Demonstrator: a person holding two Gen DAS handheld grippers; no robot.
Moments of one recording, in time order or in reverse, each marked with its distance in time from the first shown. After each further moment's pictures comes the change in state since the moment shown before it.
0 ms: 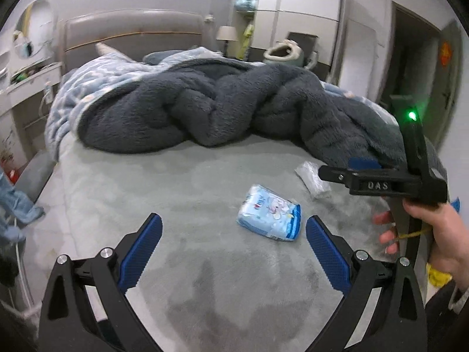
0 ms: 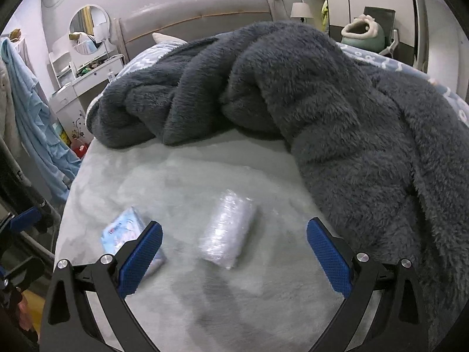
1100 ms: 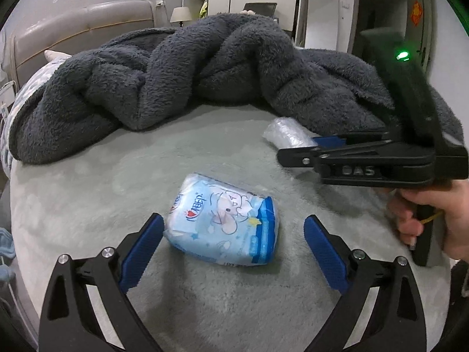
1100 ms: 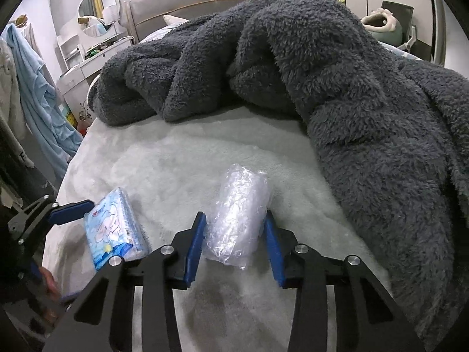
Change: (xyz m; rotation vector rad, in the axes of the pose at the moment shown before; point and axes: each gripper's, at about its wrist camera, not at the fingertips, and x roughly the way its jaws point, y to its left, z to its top) left arm 0.093 -0.042 -0.005 0.145 0.116 -0.097; right arm 0.037 0.013 0.000 -0.055 0.078 0.050
